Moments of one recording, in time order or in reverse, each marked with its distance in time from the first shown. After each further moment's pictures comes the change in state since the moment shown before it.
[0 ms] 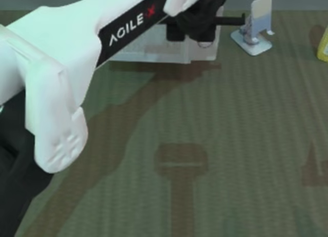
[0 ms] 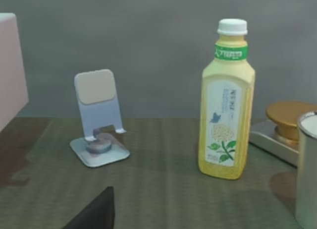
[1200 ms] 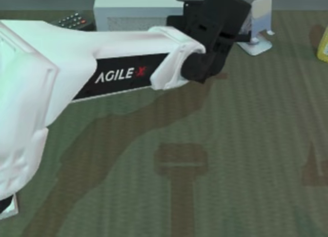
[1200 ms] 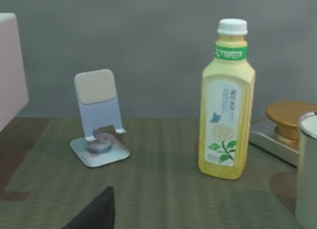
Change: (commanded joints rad) left arm -0.022 -0.248 -0.743 1.028 -0.270 0.228; right arm 0.000 0.000 0.000 0.000 0.000 0.000
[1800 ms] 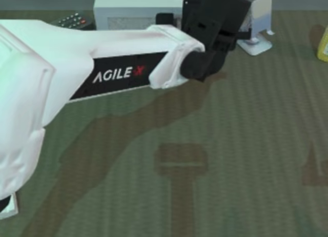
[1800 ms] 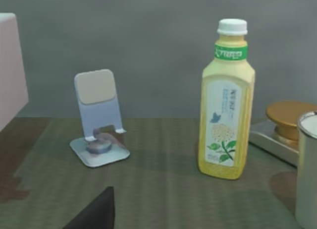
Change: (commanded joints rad) left arm 0.000 0.000 0.000 0.000 0.000 0.000; right arm 0.000 0.000 0.000 0.000 0.000 0.000
